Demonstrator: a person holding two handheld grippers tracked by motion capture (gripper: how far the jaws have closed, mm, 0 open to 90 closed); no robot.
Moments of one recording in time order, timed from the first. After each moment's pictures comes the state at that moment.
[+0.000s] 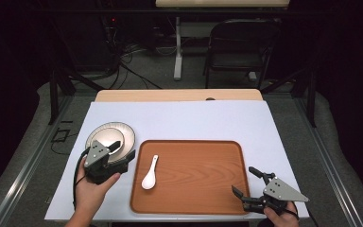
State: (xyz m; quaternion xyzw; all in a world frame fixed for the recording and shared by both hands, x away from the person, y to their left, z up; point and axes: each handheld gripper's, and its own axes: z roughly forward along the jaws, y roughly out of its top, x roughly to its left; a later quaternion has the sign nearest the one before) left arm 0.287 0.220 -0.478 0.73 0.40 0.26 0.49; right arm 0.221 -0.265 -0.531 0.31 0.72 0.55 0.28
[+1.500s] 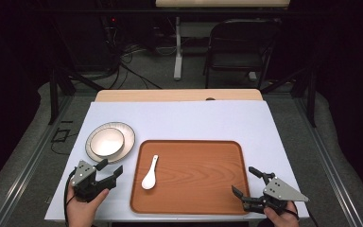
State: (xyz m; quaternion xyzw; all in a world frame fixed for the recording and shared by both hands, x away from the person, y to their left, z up) left arm 0.265 0.257 -0.533 0.70 0.47 0.24 0.48; right arm 0.221 -0.265 -0.531 0.31 0.72 0.55 0.28
